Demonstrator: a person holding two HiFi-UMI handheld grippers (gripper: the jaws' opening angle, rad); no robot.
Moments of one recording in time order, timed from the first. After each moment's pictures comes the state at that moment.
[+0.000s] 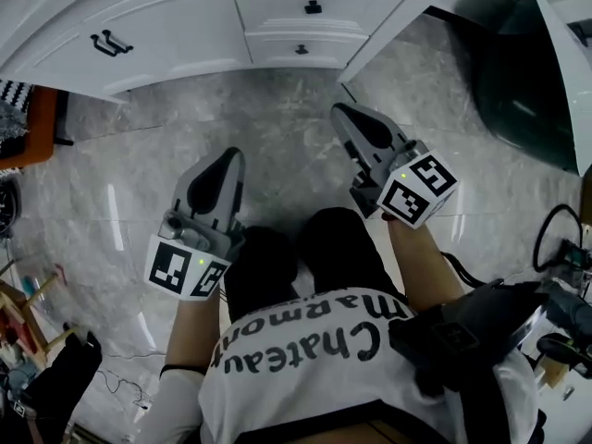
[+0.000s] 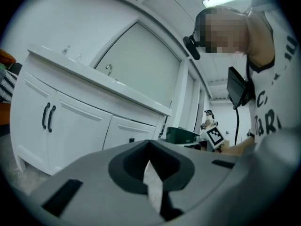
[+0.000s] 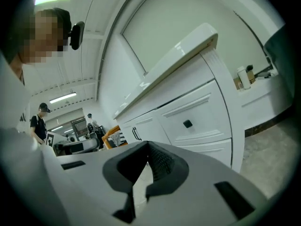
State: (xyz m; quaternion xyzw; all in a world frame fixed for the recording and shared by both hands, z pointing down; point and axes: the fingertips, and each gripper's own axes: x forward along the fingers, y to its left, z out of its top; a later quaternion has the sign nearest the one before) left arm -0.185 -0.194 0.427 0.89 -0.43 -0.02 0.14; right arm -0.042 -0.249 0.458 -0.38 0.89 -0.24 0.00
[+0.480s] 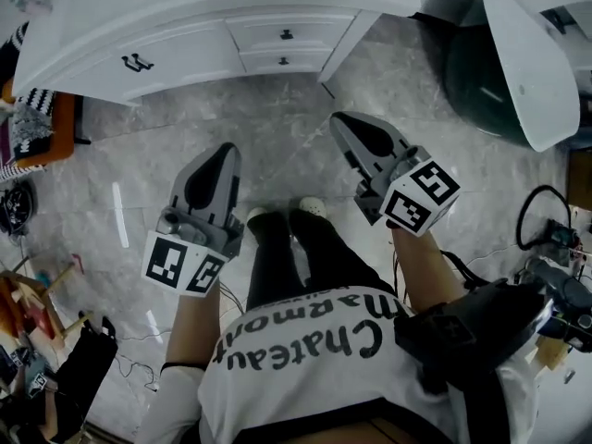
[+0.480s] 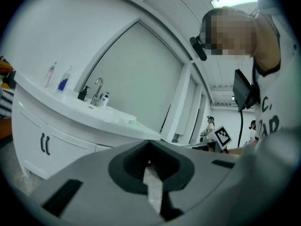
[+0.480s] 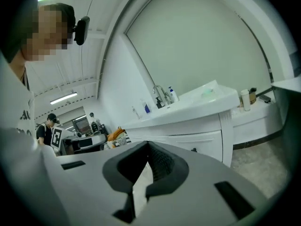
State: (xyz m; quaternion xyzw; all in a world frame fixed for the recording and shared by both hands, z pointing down) left arm -0.162 -0.170 0.231 0.89 -0.43 -0.02 0.17; right arm -0.015 -0.198 0.256 -0.38 0.89 -0.25 -0.03
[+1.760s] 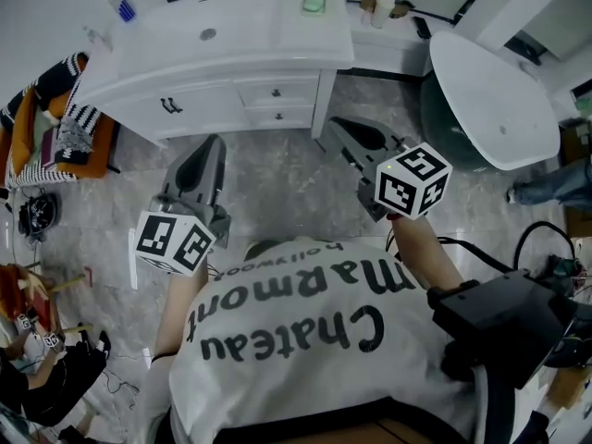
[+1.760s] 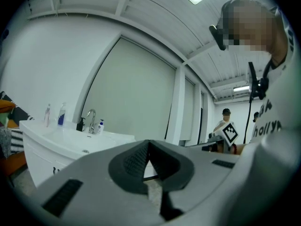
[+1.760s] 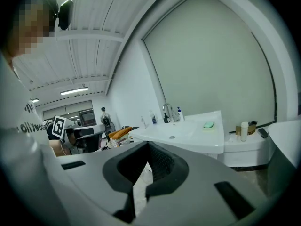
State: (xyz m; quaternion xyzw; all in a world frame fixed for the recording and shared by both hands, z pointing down) left arm -0.123 -0.127 0.061 0.87 -0.48 -0.02 0.09; right arm 0.056 -0.155 0.096 -0.36 0.92 -0.17 -0.05
